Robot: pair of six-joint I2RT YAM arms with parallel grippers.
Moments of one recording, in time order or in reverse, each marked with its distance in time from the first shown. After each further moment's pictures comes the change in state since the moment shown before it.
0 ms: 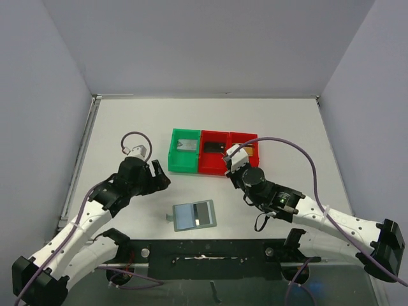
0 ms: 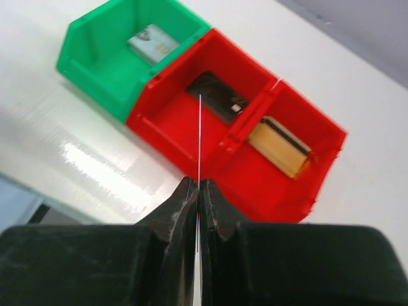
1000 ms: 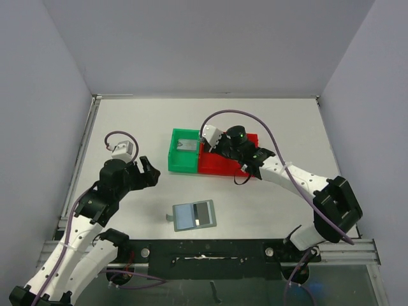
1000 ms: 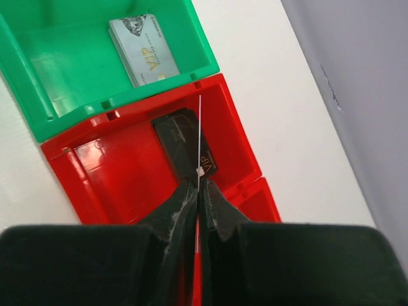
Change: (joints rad) left arm 0.186 -0.180 0.023 0.019 0.022 0.225; right arm -0.355 0.513 0.345 0.054 -0.472 -0.545
